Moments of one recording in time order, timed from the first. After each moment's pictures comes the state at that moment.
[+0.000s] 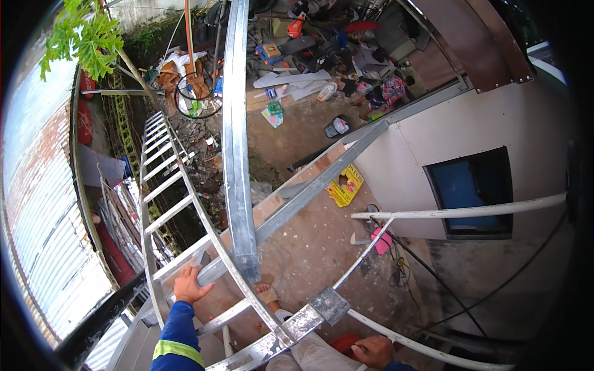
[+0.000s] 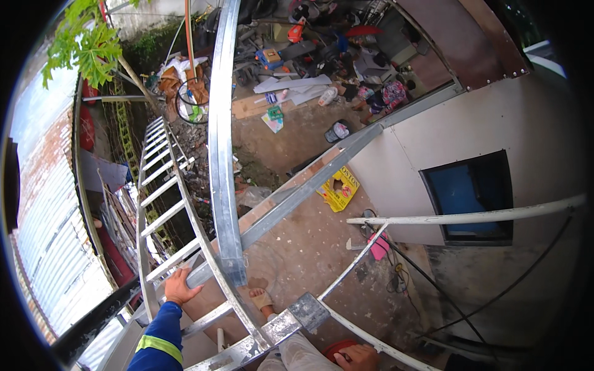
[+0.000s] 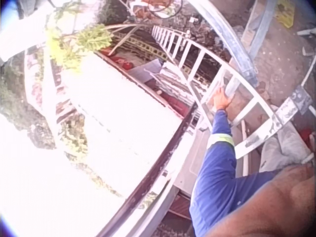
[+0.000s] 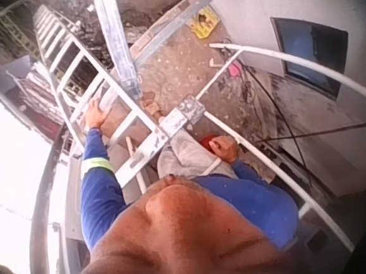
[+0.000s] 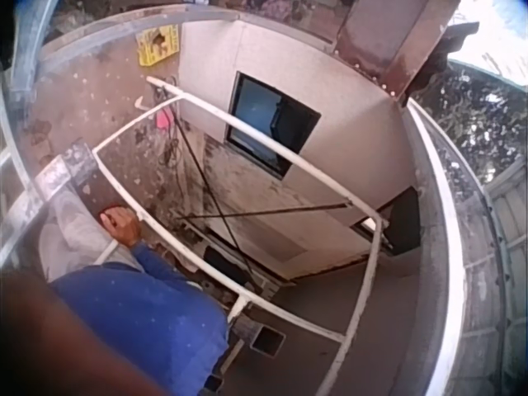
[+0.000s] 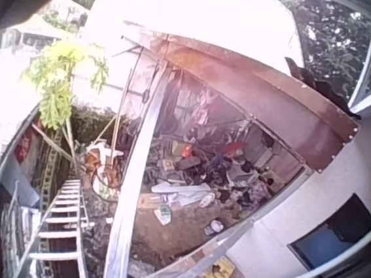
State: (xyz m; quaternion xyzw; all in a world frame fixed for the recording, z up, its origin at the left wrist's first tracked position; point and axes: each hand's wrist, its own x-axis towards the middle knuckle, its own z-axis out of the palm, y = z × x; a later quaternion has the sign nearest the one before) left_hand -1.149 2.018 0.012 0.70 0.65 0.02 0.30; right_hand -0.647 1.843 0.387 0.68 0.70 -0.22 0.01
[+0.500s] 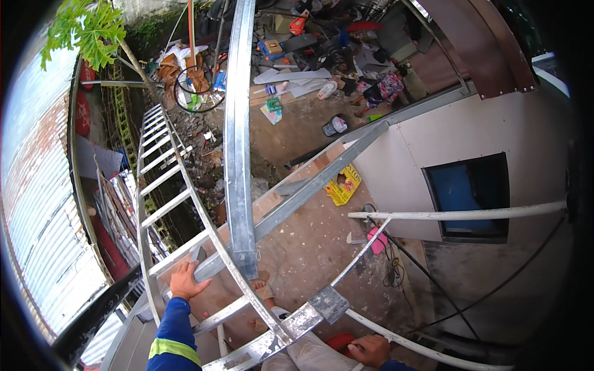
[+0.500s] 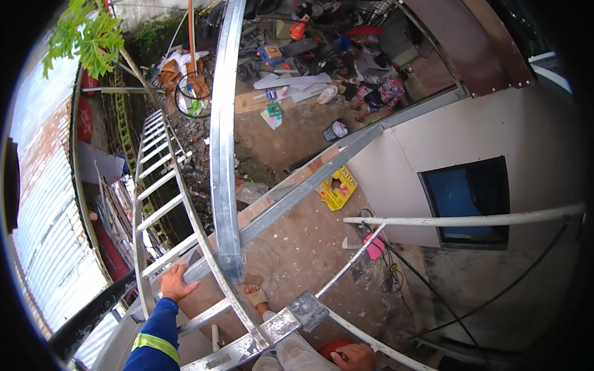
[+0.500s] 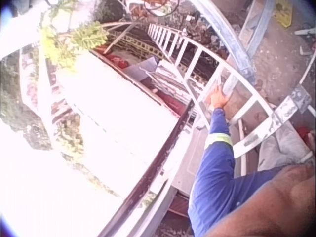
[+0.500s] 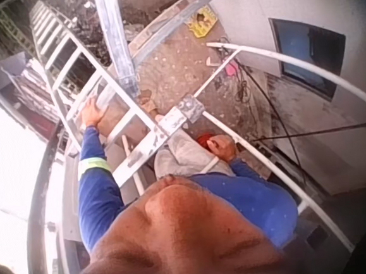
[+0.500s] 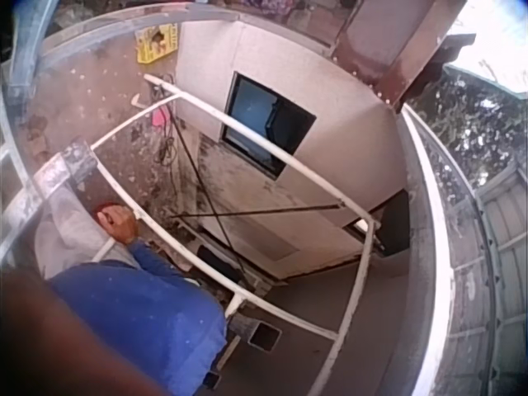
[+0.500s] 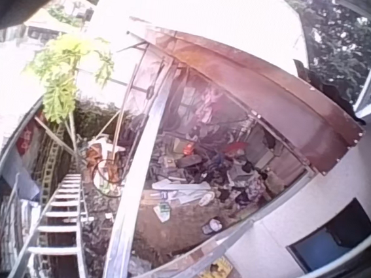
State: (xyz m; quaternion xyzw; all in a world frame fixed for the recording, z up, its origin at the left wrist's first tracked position) left_hand -1.153 2.016 0.013 0.70 0.65 0.03 0.31; right_hand -0.646 1.841 0.385 0.67 0.70 -0.23 0.02
